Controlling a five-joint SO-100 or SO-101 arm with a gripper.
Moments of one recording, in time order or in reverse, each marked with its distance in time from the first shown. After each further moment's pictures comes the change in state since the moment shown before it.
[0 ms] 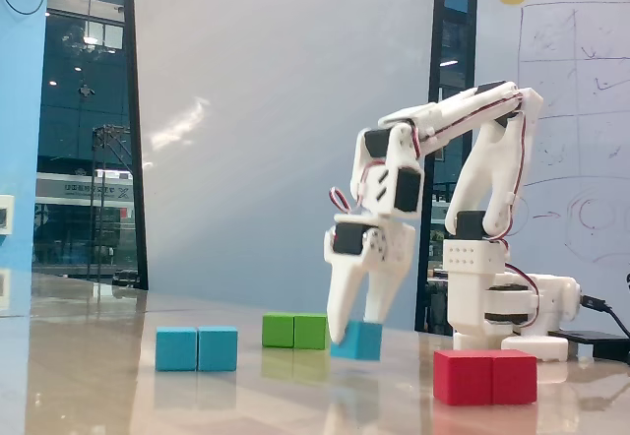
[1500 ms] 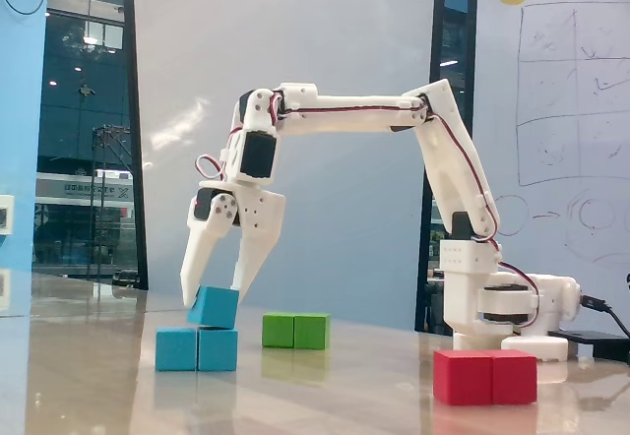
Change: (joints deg) arm 13.9 -45.7 -63.0 16.3 0.0
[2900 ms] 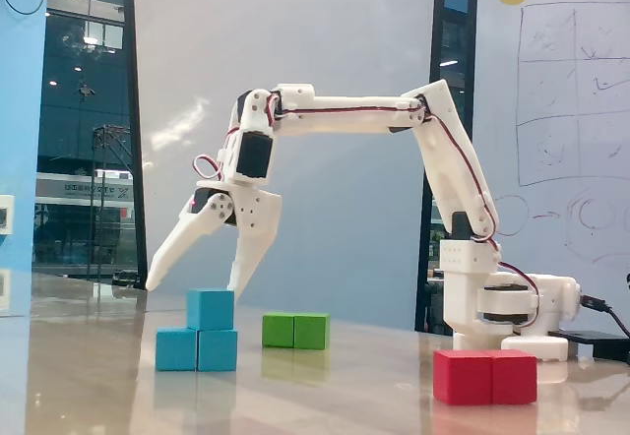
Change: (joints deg) arm 2.5 -0.4 -0.7 0.0 0.0
